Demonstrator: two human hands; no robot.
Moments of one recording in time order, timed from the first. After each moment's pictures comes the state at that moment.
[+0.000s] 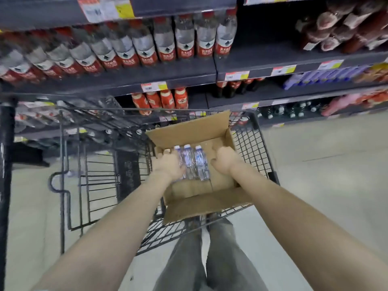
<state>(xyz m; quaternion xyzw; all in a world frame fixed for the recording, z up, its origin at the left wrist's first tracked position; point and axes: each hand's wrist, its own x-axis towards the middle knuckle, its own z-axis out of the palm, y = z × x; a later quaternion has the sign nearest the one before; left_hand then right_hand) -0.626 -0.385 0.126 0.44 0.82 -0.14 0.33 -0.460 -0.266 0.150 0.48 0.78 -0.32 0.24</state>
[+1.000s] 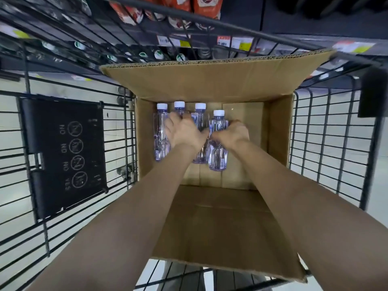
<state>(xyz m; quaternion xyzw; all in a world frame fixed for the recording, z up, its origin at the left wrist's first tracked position) -0.599 -0.310 -0.141 0.16 0.92 0.01 0.36 -0.509 -0.212 -0.140 0.62 0.57 -0.48 0.24</state>
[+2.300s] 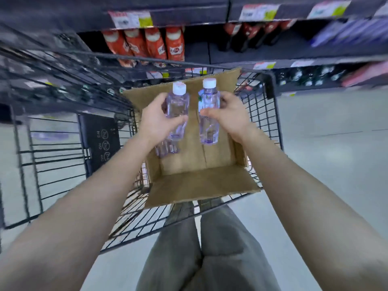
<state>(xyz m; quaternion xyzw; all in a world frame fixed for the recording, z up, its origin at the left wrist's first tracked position) -0.645 -0.350 0.061 0.31 0.81 0.34 0.36 -0.470 -0.215 0.075 0.54 0.55 -0.64 -0.08</state>
